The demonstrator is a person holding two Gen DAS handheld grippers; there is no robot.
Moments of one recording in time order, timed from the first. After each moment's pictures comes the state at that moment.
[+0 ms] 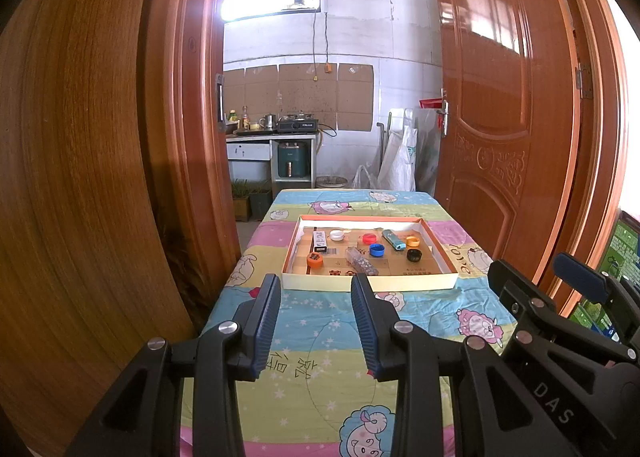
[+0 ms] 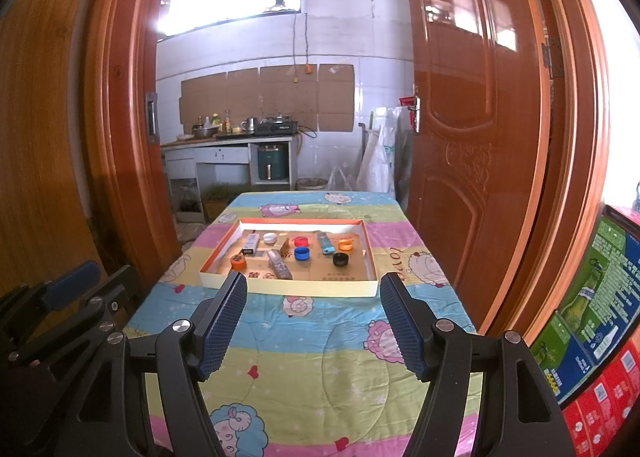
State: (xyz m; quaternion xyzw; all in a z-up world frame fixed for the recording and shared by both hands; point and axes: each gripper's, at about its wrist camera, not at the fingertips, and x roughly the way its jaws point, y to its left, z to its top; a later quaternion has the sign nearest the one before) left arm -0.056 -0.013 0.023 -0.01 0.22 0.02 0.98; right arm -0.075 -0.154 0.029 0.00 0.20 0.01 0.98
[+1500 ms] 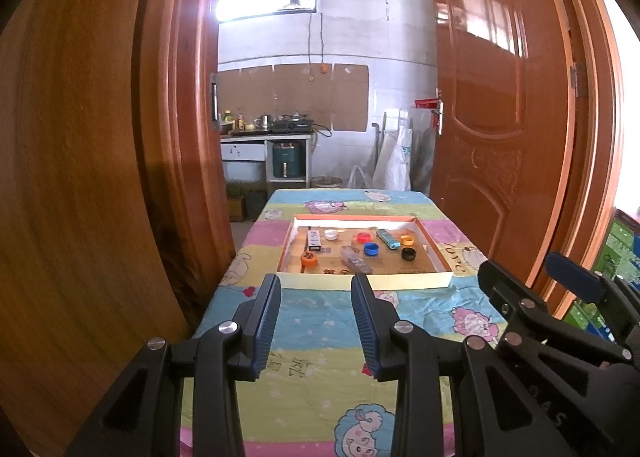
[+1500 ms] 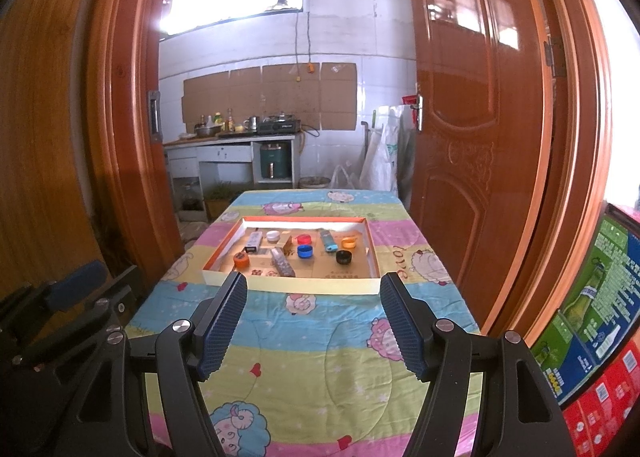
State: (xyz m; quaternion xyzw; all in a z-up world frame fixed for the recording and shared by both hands) left arm -0.063 -0.012 0.018 -0.01 0.22 0.00 0.98; right arm -0.079 -0.145 0.028 0.00 0.21 0.01 0.98
